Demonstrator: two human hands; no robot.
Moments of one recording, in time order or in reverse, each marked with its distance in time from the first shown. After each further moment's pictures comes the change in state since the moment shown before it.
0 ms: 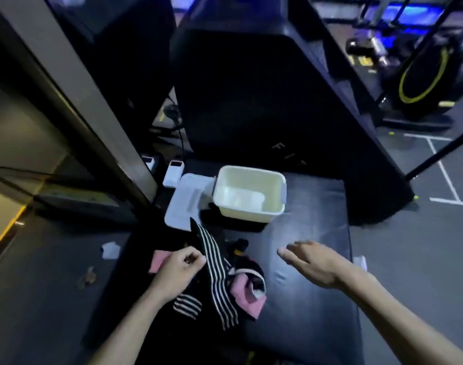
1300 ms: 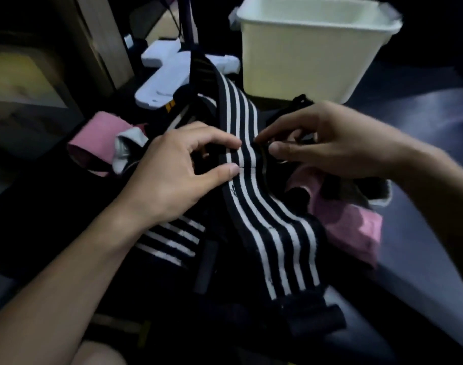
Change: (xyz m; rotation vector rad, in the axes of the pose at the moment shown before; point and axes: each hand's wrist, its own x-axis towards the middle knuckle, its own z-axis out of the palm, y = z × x) left_hand 0.128 -0.295 0.140 0.218 0.281 0.736; right_hand 0.200 0.027 0.304 0.096 0.357 -0.501
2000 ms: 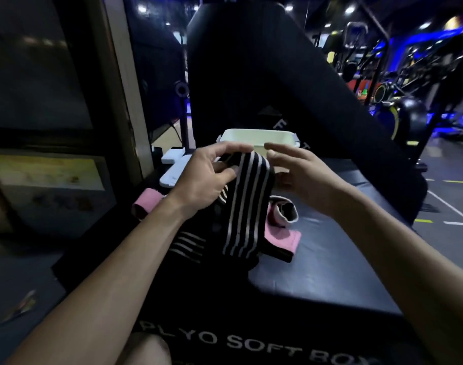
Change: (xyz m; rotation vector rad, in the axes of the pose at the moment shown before) left_hand -0.040 0.156 -0.050 -0.440 0.067 0.188; right_hand -0.108 -0.119 -0.033 0.936 0.452 0.112
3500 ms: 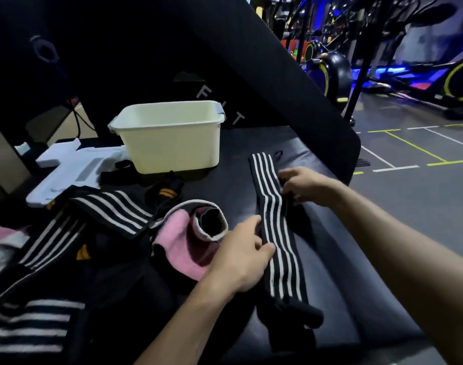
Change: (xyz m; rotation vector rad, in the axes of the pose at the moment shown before) left_hand 0.031 -0.108 0.221 0.212 -0.426 -0.381; right_hand 0.061 0.122 -0.232 -0.606 0.297 0.494
